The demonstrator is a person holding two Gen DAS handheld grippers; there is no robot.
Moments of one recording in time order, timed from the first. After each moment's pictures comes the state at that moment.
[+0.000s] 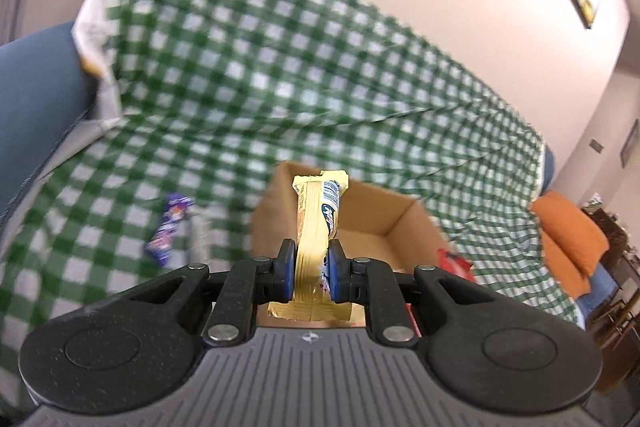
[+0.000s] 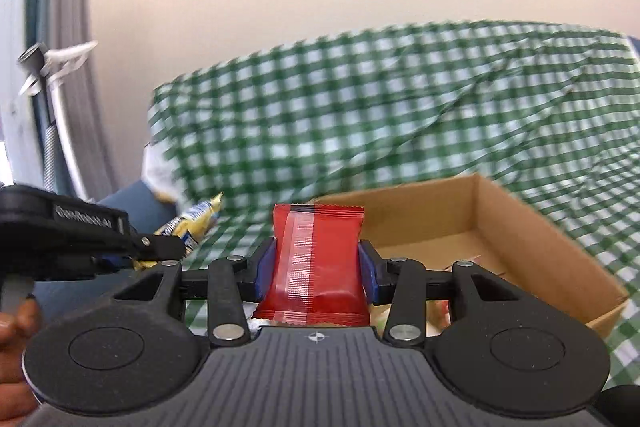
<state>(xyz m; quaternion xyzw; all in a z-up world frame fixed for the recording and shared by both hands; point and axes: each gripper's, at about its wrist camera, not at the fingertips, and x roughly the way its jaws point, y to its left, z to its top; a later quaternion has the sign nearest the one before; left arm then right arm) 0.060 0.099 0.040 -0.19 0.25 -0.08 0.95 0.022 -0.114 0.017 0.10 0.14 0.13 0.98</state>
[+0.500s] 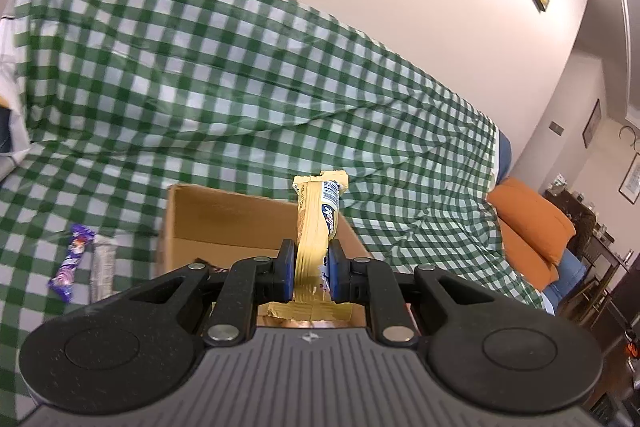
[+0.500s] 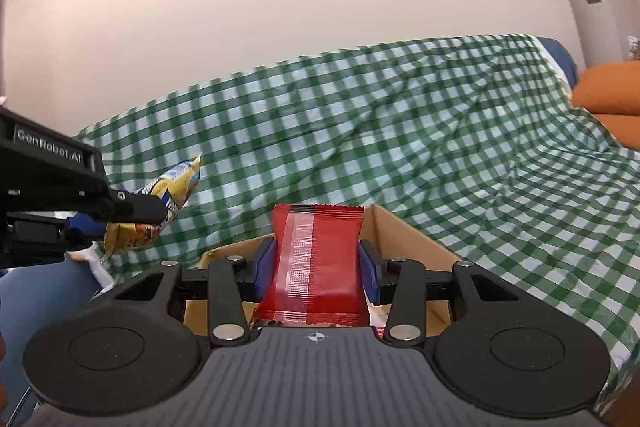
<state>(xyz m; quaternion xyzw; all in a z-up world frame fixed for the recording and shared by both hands) 0.101 0.011 0.076 -0.17 0.23 -0.15 0.95 0.043 -0.166 0.013 0.15 0.11 0.00 0.98</state>
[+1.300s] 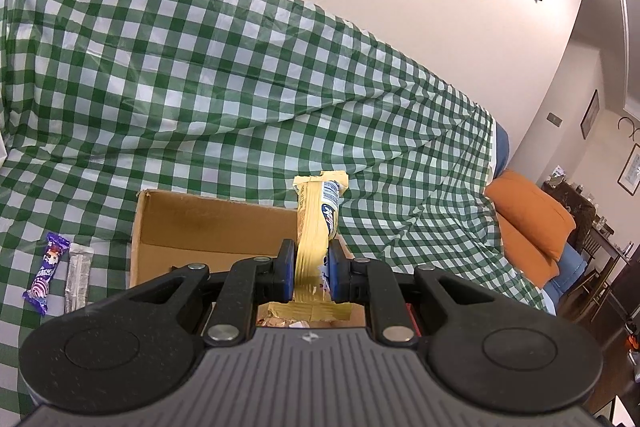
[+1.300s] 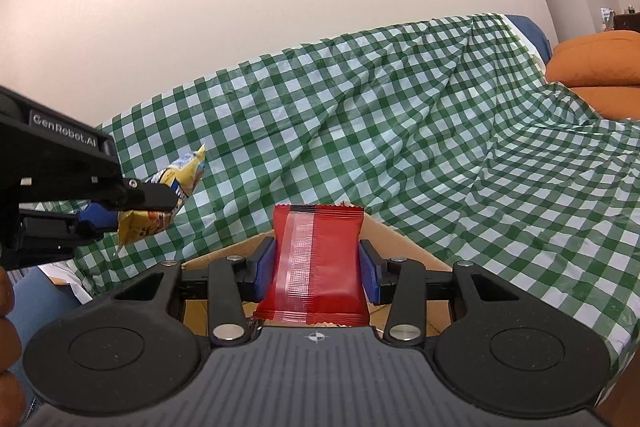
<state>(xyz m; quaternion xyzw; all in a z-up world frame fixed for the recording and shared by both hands) 0.131 -0.017 0.078 -0.16 0.24 -0.16 0.94 0.054 -0.185 0.005 0.18 0.12 -0.03 0.98</state>
